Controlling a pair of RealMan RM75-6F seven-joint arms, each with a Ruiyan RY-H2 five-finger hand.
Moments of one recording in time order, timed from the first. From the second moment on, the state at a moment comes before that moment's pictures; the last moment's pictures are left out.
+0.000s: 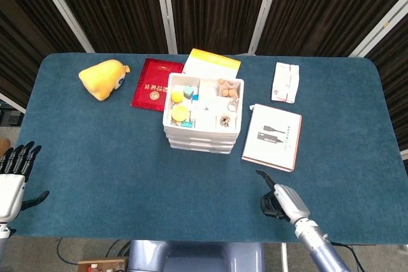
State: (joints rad) left arm -0.09 -1.15 0.00 -1.62 1.54 1.56 0.11; right arm 0.34 -1.30 0.05 -2.00 -1.13 0.98 0.00
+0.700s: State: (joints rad) left arm -0.08 -1.14 -0.01 -1.61 1.55 1.56 0.05; right arm 0.57 -1.74 0.28 -1.85 -0.55 0.98 -0.05
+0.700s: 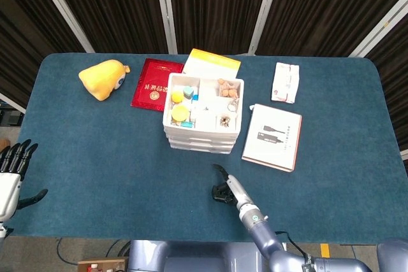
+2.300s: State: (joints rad) left arm -0.09 -1.12 -0.04 -1.61 1.53 1.52 -0.01; right arm 0.63 -2.02 0.55 -1.53 -0.40 0.78 0.31
